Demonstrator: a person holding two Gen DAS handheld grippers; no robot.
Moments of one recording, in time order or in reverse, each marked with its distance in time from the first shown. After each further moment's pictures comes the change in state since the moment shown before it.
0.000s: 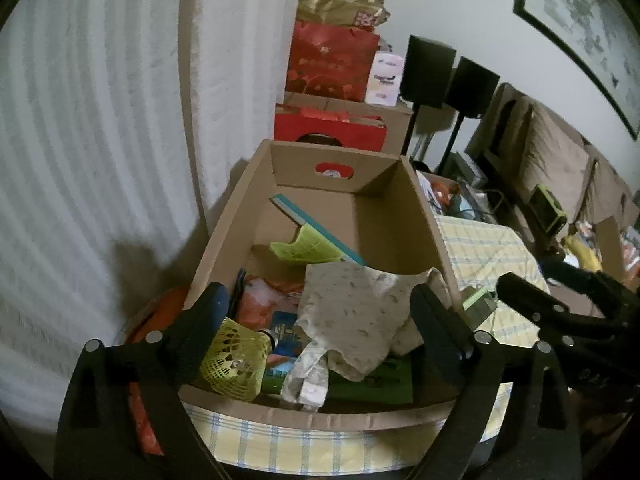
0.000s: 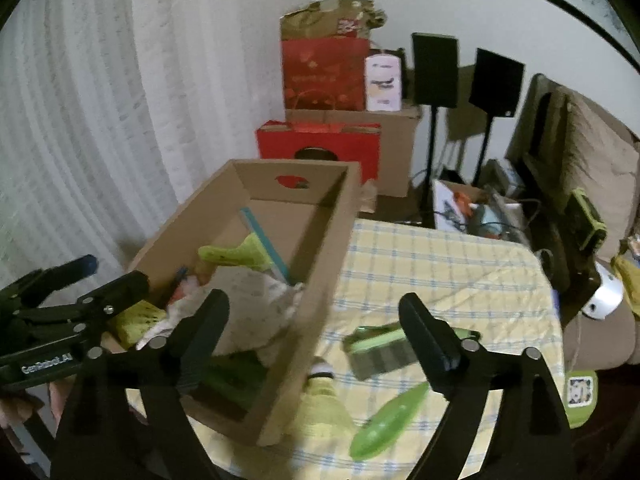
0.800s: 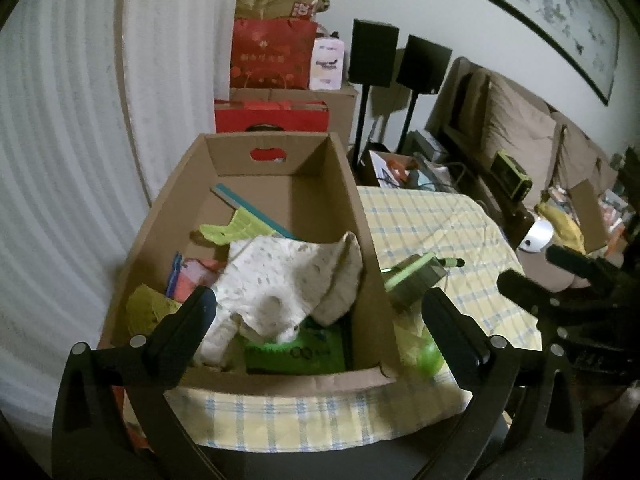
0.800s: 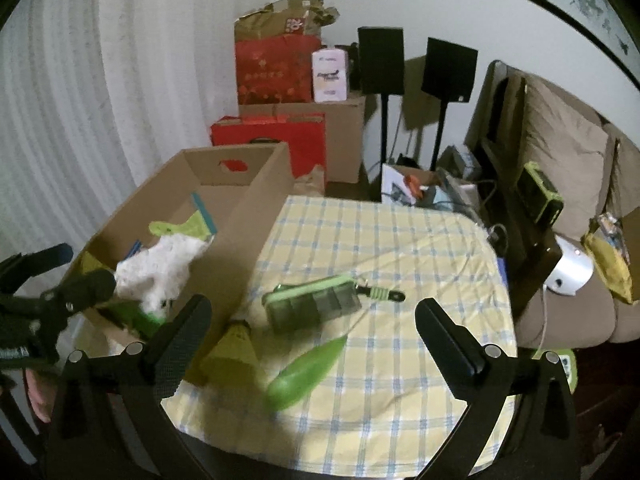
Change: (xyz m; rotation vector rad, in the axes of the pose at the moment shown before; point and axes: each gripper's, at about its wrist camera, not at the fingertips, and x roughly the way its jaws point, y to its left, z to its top) left arm -0.013 -0.064 -0.028 0.093 0.031 -0.089; right arm -0.036 -0.070 -0.048 0.037 0.006 -0.062
